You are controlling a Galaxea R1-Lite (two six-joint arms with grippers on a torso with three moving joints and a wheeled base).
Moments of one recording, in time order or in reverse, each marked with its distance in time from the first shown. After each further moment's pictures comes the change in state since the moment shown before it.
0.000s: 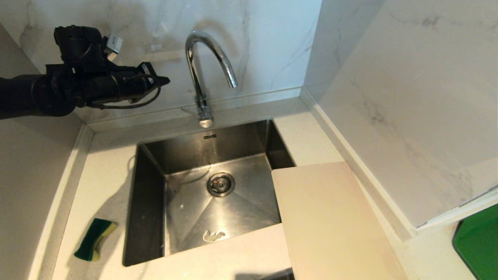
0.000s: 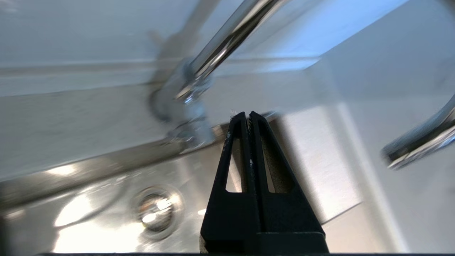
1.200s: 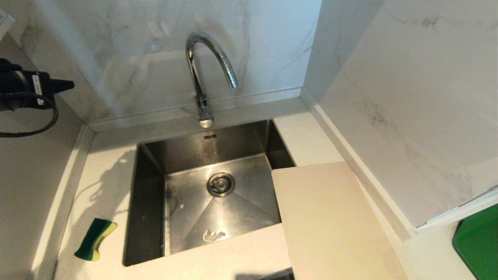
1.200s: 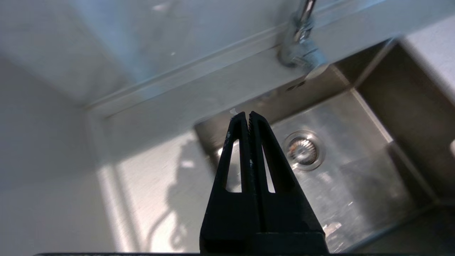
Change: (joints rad) left arm 0.120 -0.589 0.555 0.122 0.189 0.579; right arm 0.000 0.000 0.000 0.000 0.000 0.000
